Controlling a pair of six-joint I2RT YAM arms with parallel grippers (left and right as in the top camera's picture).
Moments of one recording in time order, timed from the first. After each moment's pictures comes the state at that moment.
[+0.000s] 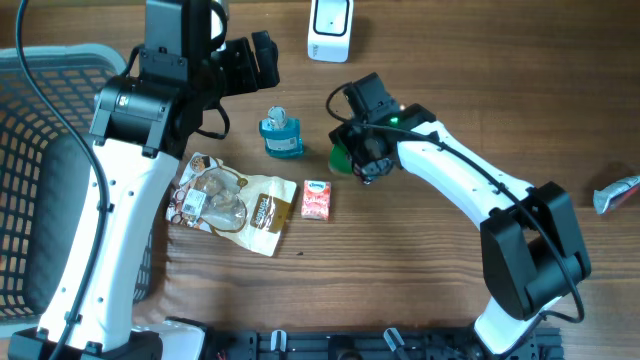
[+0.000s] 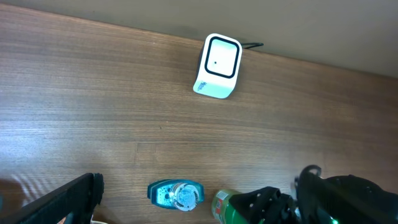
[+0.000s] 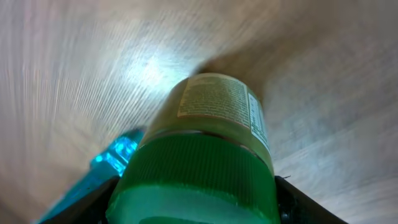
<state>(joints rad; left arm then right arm) -0.27 1.51 1.72 -0.93 0.02 -0.38 0.51 1.86 1.30 -0.64 -0.16 1.33</state>
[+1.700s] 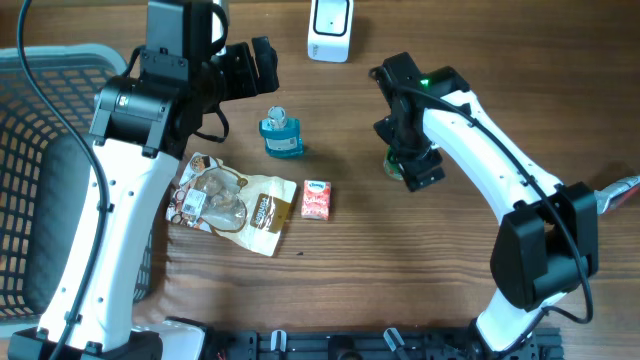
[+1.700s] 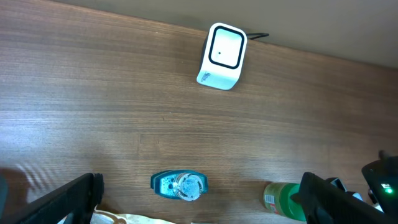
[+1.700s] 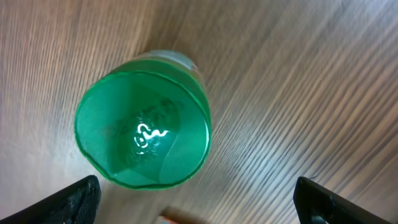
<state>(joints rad) -0.27 1.51 1.72 -0.97 0.02 -0.38 0.40 1.88 1.52 -1.21 0.04 1.58</state>
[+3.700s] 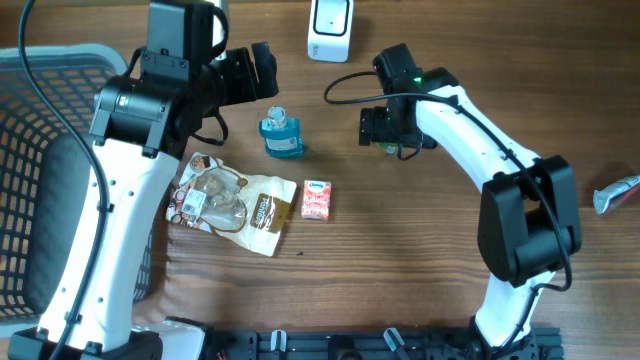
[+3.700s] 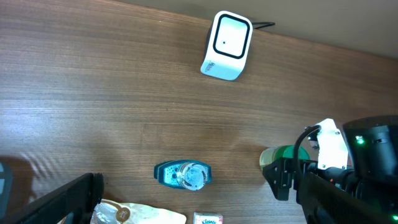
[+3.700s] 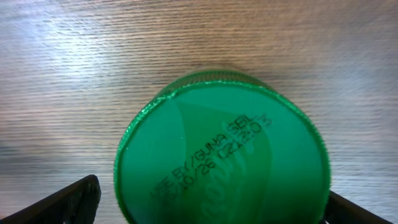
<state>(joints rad) -0.27 1.51 1.72 -1.00 0.02 -0.38 0.36 2.00 1.51 -0.90 0.02 0.42</state>
